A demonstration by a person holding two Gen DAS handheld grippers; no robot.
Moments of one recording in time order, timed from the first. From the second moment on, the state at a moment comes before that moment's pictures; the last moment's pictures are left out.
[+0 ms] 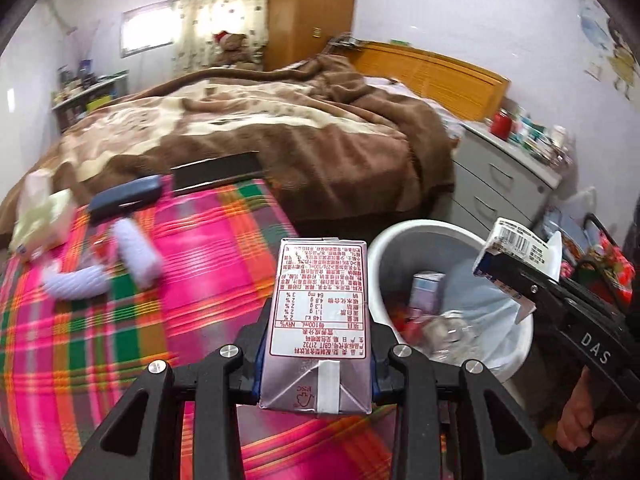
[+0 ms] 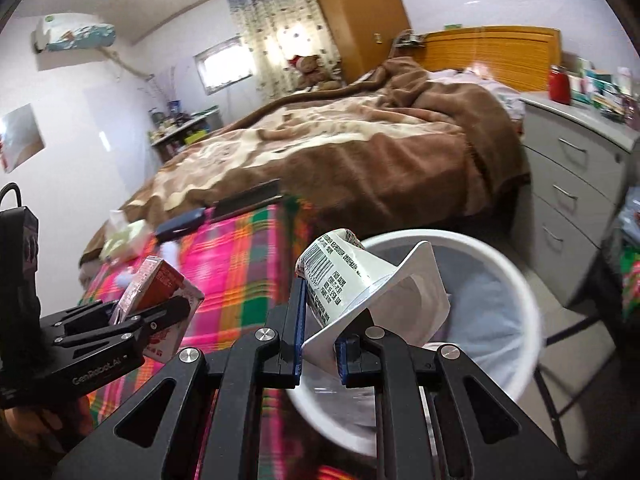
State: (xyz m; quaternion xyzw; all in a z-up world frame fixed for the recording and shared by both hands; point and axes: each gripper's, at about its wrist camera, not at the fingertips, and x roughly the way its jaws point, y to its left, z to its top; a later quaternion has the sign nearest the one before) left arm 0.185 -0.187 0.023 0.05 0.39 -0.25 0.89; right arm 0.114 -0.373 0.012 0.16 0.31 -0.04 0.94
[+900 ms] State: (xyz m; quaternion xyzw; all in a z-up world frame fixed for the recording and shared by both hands) left arm 0.197 -0.288 -0.010 0.05 0.43 -0.32 0.84; right arm 0.108 -0.422 -0.013 0.14 0.39 -0.09 0.91
